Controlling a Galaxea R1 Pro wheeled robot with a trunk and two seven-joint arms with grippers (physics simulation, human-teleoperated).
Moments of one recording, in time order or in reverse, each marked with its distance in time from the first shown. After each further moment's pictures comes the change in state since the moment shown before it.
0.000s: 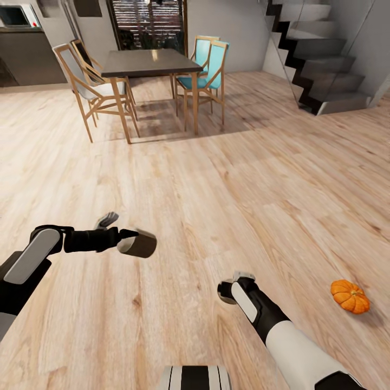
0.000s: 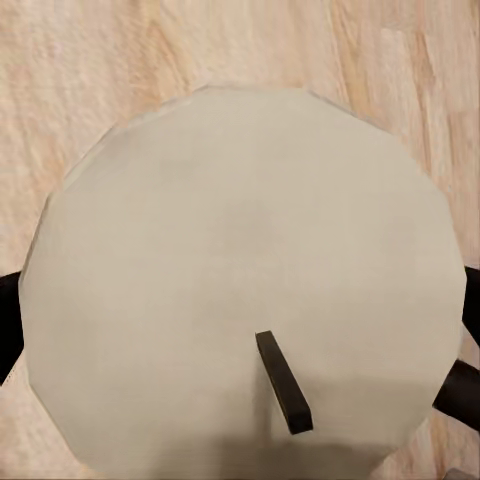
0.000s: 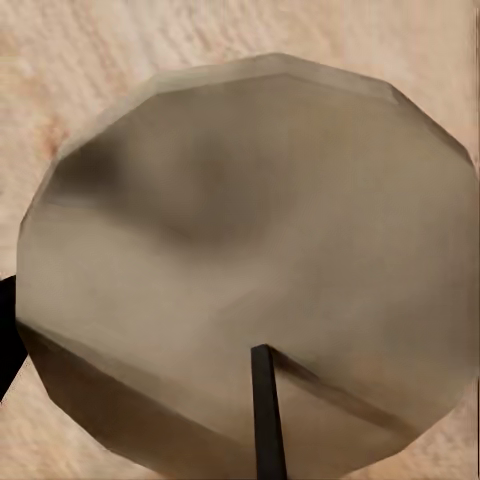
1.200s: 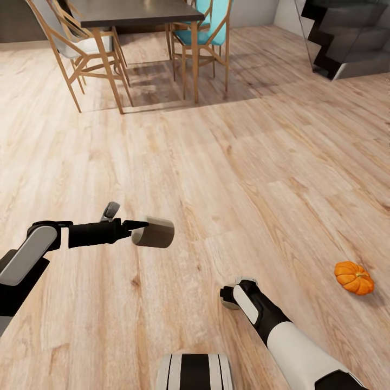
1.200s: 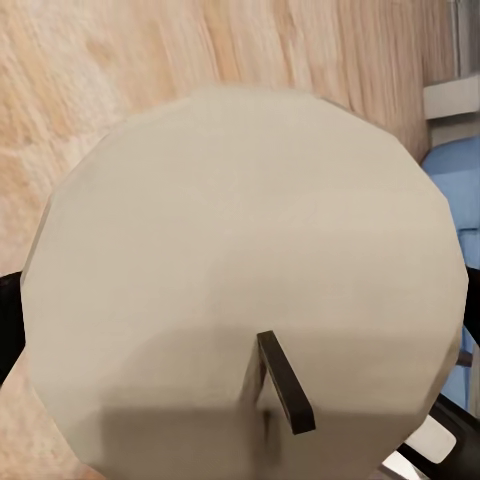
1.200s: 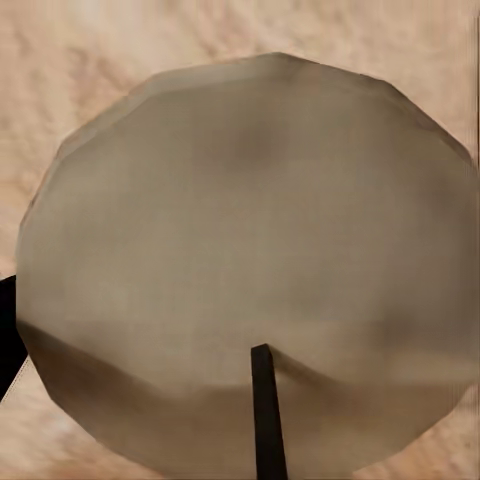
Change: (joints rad) left arm 0.002 0.012 -0.012 -0.110 0.032 0.000 -0.280; right arm -0.002 -0.006 -0.007 0.047 -0.001 0.002 0.000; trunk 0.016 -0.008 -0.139
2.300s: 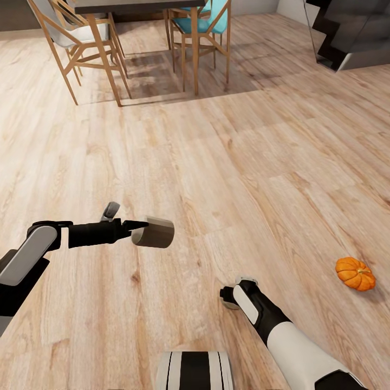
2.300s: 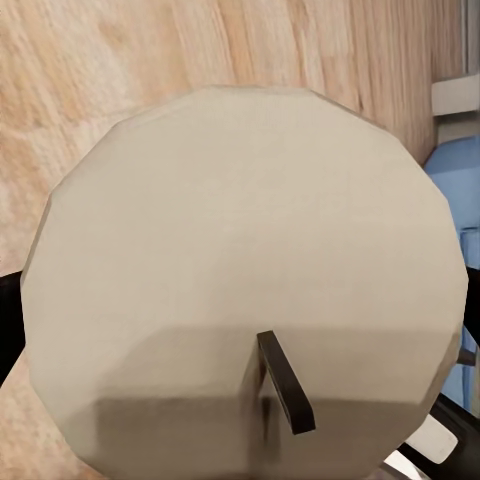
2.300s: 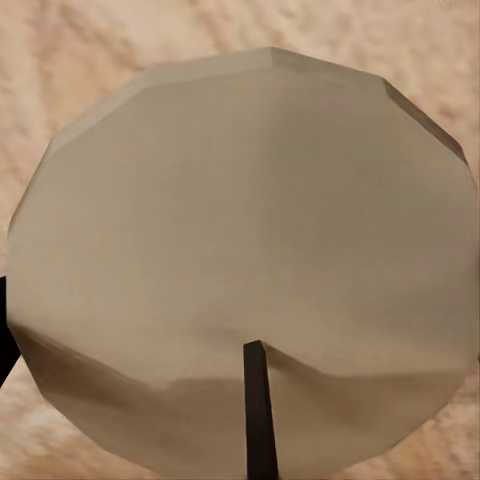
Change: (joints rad) left arm 0.000 0.000 0.000 0.000 -0.002 0.000 0.000; right arm 0.000 0.000 0.000 0.000 0.002 0.006 -0.007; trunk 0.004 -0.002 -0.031
